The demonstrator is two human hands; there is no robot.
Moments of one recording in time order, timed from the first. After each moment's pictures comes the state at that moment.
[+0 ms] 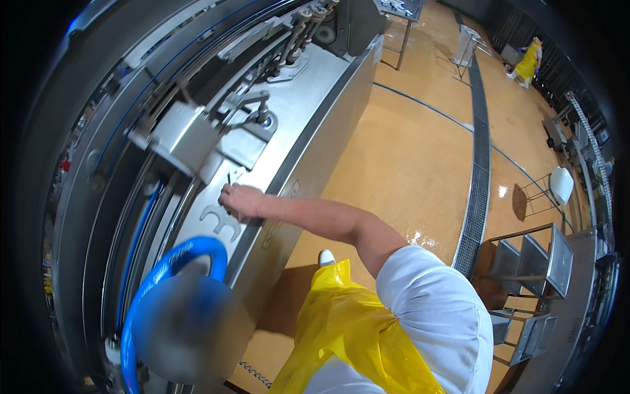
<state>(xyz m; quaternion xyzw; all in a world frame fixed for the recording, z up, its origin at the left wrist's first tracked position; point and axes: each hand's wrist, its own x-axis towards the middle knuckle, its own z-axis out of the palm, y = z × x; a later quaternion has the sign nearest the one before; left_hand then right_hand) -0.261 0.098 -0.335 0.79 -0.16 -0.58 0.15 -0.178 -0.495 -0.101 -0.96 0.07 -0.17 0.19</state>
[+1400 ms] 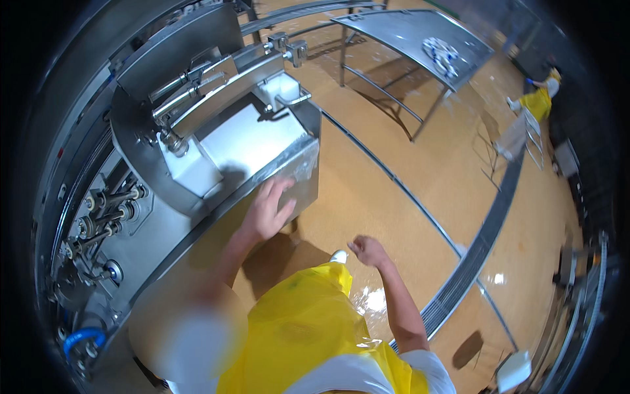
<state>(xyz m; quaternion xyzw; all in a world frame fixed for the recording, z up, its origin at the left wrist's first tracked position) -0.588 -1.288 -0.018 0.65 -0.66 -0.08 0.37 -0.909 -1.405 -0.179 -0.81 0.42 0.00 0.40</state>
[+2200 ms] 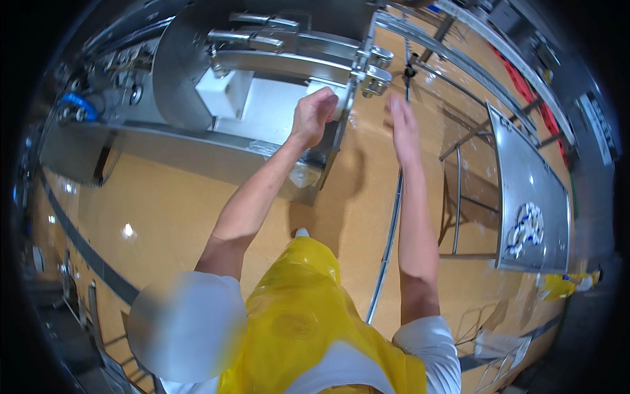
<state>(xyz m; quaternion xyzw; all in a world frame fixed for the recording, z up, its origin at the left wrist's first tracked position) -0.553 -1.558 0.029 0.66 -0.26 0.10 0.69 -0.586 -1.797 0.034 -0.78 0.03 -0.17 0.60</state>
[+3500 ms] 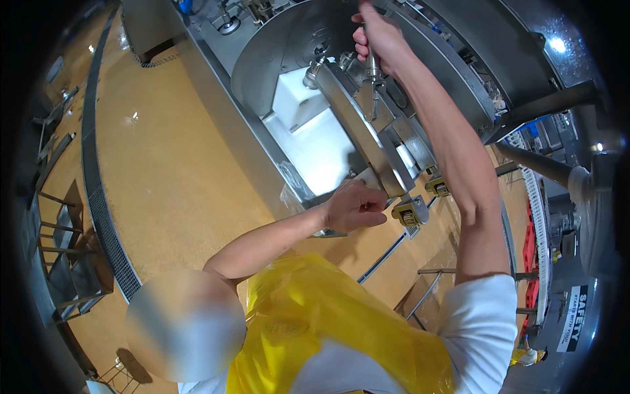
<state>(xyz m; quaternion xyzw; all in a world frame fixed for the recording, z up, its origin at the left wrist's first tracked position) -0.564 -1.547 0.037 0.69 -0.25 0.18 0.65 -0.378 -1.499 0.271 -0.69 -0.31 0.31 0.58</state>
